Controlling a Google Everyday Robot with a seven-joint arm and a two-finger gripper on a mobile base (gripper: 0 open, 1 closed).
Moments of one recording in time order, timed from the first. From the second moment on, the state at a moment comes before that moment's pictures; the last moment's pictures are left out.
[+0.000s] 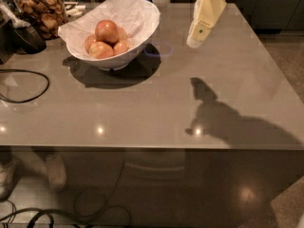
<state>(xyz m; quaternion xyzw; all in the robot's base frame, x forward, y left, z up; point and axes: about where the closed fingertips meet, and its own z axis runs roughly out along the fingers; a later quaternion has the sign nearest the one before) 0.597 -0.102 1.028 -0.64 0.73 0.03 0.24</state>
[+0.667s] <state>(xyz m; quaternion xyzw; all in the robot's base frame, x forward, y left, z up) 0.672 -0.023 1.026 -0.65 0.71 0.04 0.25</state>
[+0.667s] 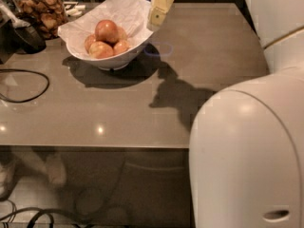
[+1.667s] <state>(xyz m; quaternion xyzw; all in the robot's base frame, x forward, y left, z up) 0.704 0.009 1.007 -0.65 0.71 0.06 0.26</state>
